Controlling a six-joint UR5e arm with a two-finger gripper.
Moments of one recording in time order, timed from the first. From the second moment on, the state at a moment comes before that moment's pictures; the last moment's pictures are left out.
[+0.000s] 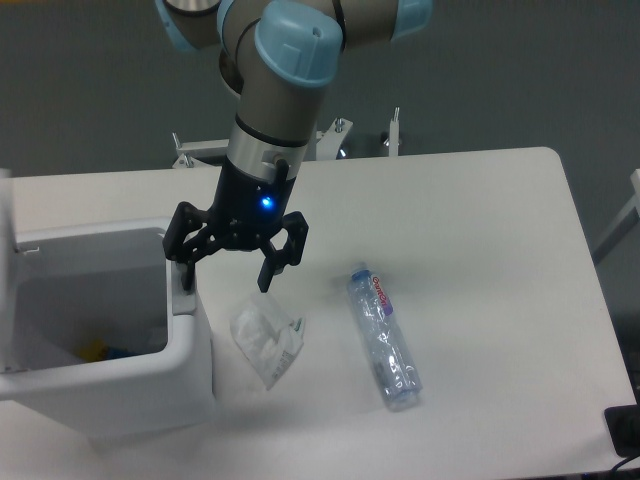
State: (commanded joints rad) arm 2.32 -1.72 -1.59 -1.01 1.11 0.00
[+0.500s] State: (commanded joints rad) arm 2.53 -1.68 -1.39 -0.98 1.20 0.07
